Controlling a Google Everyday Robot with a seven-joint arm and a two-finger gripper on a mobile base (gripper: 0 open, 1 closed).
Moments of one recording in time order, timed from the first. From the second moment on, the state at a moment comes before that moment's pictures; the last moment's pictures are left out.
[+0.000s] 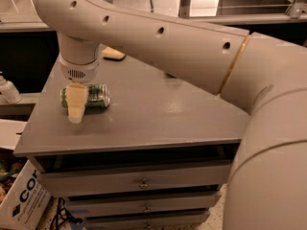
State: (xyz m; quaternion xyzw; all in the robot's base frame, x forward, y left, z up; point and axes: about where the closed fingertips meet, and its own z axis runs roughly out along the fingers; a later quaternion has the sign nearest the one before) arm 0.570 0.185 0.848 -0.70 0.69 0.02 0.16
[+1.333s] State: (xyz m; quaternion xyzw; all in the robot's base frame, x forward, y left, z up) arm 0.595 0.215 0.836 -0.68 0.72 -0.02 0.14
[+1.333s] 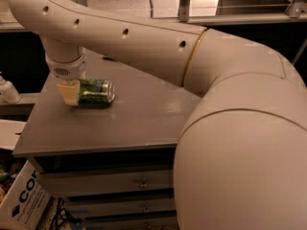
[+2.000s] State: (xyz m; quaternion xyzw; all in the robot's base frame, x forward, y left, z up) arm 0.606 0.174 0.831 -0.67 0.73 -0.03 0.14
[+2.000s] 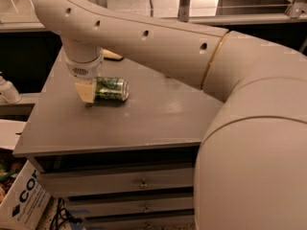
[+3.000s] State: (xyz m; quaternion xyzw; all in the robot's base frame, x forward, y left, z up) arm 0.582 0.210 0.900 -0.72 0.62 0.15 0.29
